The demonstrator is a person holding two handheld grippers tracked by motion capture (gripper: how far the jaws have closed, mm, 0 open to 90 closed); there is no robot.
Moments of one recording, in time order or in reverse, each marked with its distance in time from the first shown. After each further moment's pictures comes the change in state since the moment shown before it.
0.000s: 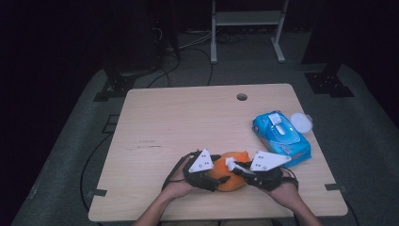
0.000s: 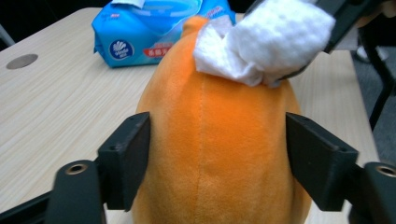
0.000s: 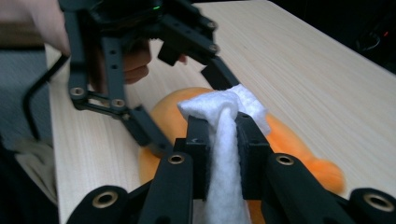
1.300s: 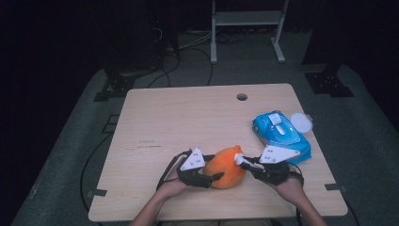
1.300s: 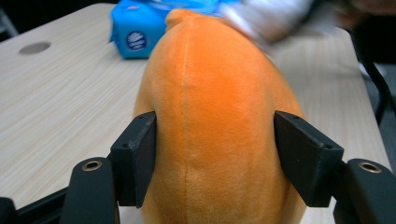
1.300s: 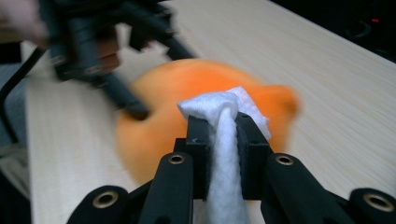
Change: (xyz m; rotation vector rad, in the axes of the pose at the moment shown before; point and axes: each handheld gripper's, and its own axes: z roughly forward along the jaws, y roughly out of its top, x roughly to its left) left arm 0.005 -0.013 -0.005 -0.035 -0.006 -0.021; right arm -0.031 -0.022 -0.008 -0.019 -0.024 0.106
